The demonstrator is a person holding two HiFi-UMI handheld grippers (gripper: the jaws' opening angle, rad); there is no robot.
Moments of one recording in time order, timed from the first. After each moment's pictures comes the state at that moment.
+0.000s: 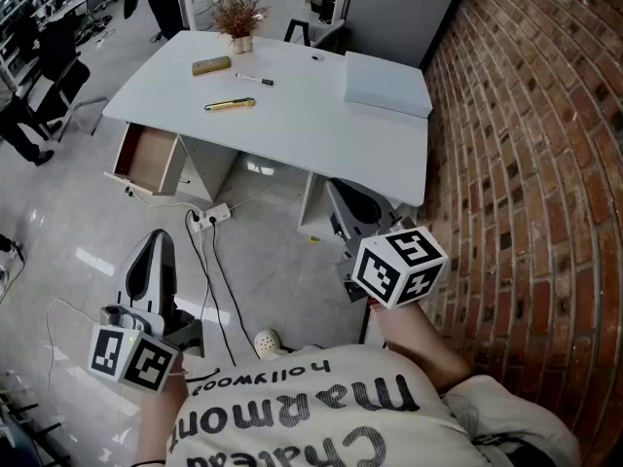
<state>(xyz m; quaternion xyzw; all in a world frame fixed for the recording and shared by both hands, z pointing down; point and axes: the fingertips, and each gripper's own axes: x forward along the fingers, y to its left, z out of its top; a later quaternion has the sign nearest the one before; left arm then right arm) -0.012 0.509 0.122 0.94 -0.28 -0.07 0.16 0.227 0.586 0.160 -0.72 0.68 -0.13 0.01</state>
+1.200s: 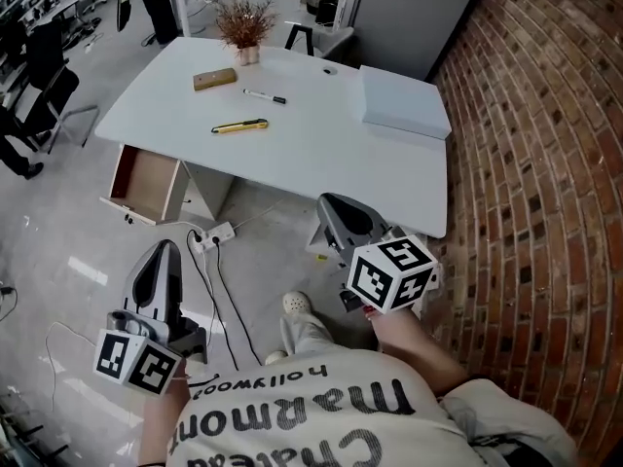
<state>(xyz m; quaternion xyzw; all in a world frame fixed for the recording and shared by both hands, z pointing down) 0.008 0.381 0.157 0.95 -0.25 -0.07 0.18 0.236 0.459 0.204 -0.72 0.67 -0.17 0.01</state>
